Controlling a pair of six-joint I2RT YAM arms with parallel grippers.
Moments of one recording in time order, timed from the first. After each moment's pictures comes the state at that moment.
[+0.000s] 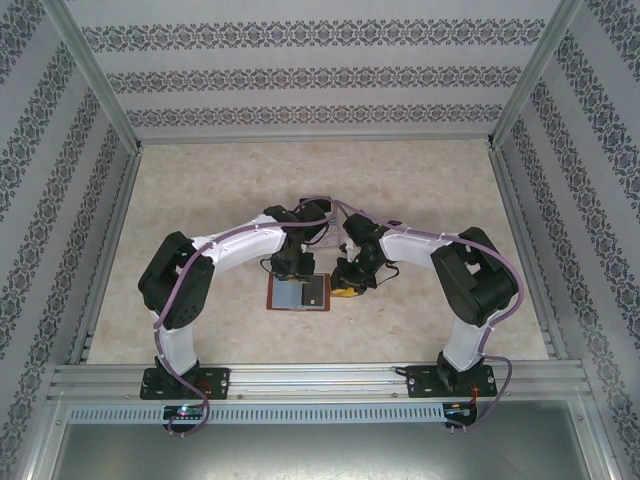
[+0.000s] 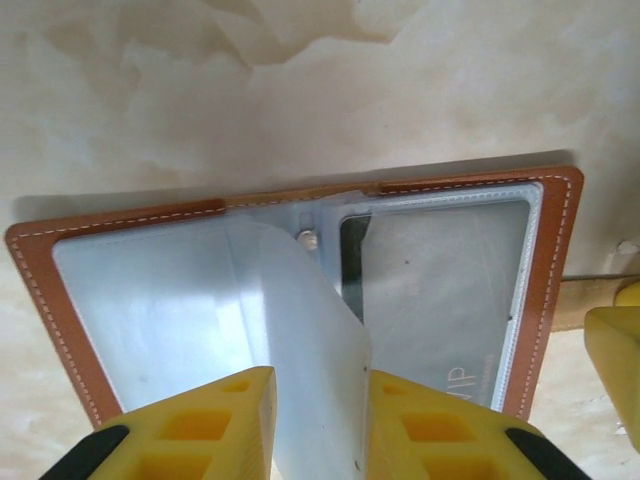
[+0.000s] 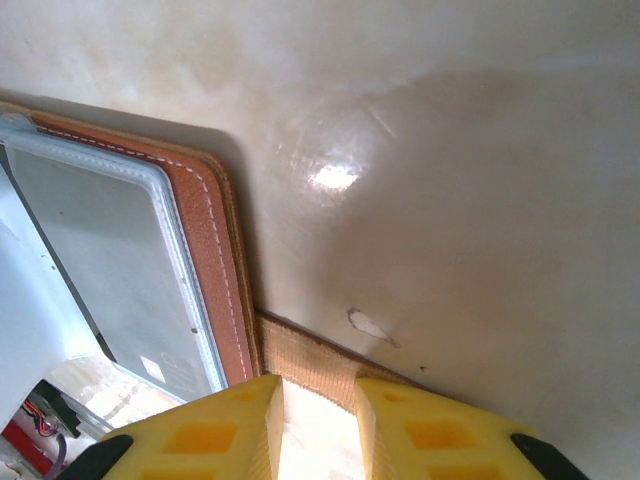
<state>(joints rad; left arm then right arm) -0.71 1.86 1.36 -1.01 0.09 -0.66 0.57 1.80 1.00 -0.62 -0.55 0.62</state>
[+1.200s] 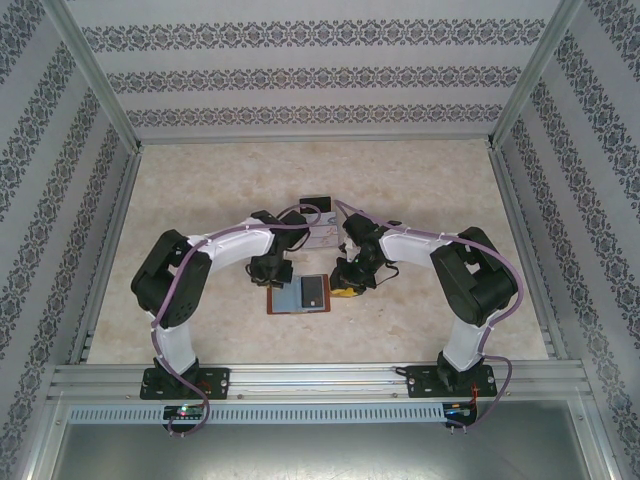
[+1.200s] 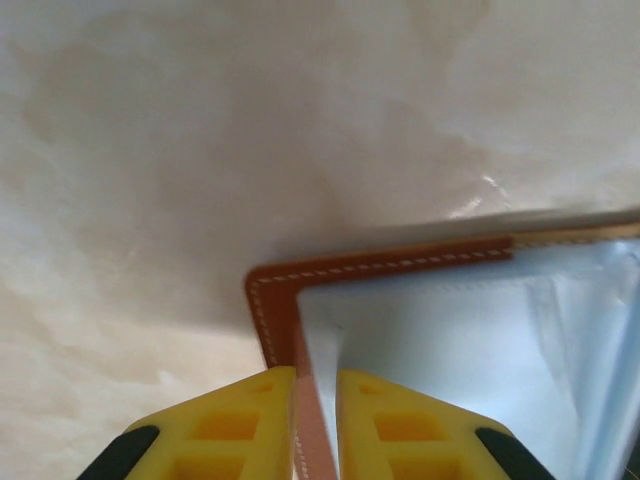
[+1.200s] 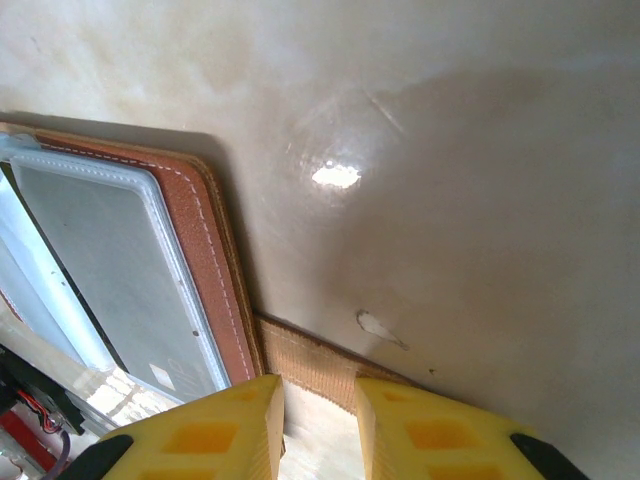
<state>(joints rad) -0.62 1.84 1.22 -1.02 -0.03 -0.58 0.57 1.80 1.00 -0.62 -0.56 0.62</state>
